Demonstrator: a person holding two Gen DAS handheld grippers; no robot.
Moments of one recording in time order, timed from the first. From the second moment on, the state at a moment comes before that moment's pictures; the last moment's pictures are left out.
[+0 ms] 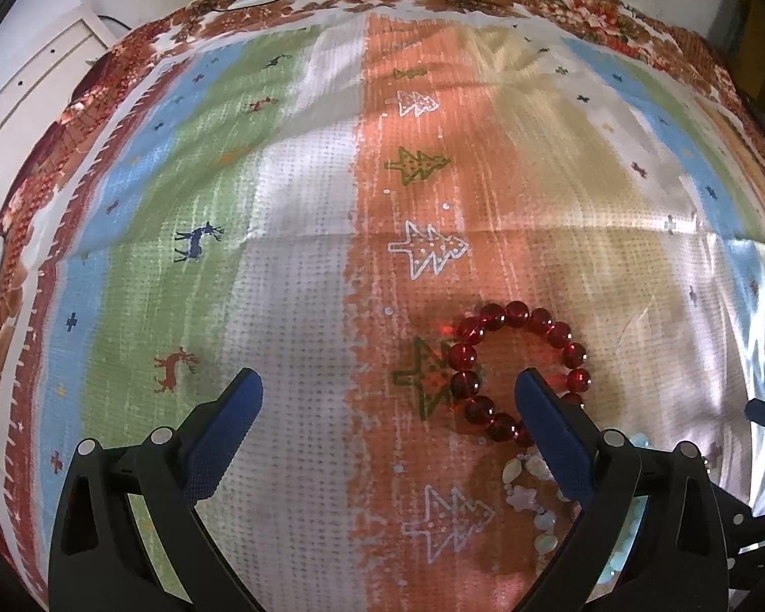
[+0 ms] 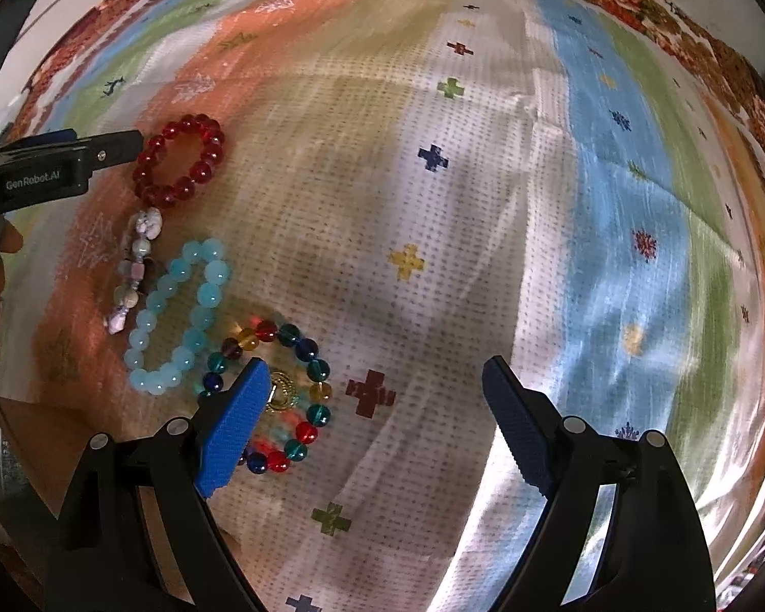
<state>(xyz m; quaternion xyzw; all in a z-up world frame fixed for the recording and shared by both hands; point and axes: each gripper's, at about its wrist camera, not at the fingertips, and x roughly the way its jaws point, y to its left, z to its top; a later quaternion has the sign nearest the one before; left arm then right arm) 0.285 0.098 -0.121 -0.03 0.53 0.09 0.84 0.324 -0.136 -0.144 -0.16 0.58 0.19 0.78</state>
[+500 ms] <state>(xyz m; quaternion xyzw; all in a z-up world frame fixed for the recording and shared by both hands) 0.294 0.099 -0.137 -0.03 0.54 0.09 0.83 0.334 -0.131 -0.155 -0.16 0.58 0.19 0.78</state>
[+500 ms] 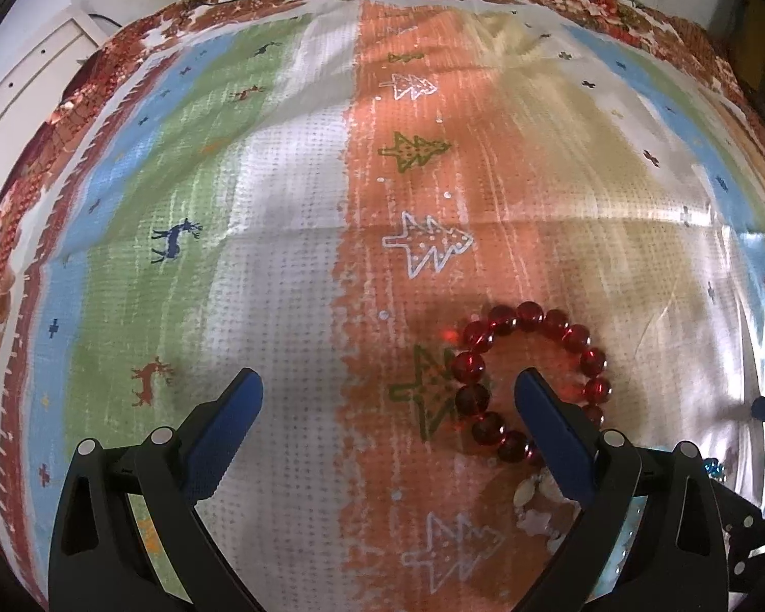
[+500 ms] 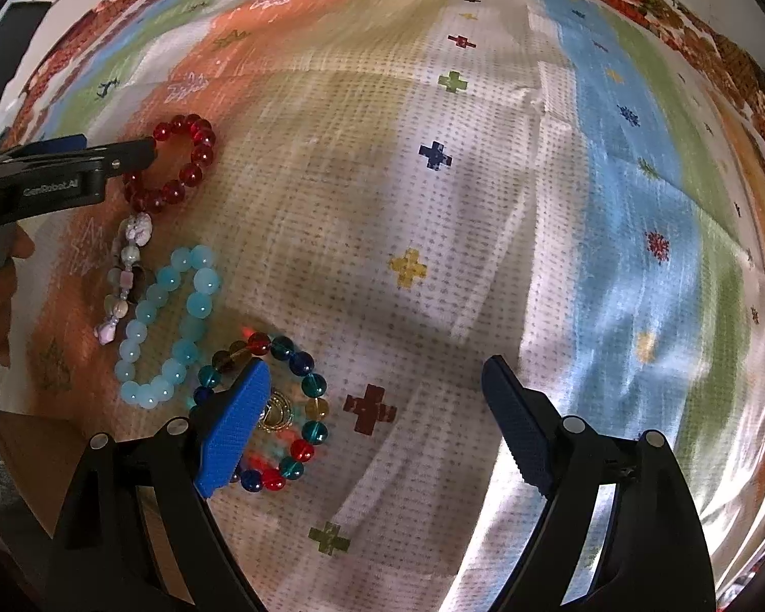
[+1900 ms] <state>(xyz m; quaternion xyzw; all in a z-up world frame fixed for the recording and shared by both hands) 0.265 0.073 -0.079 -0.06 0.50 0.03 0.86 0.309 -0.133 -0.099 -0.13 0.51 0.23 0.82</state>
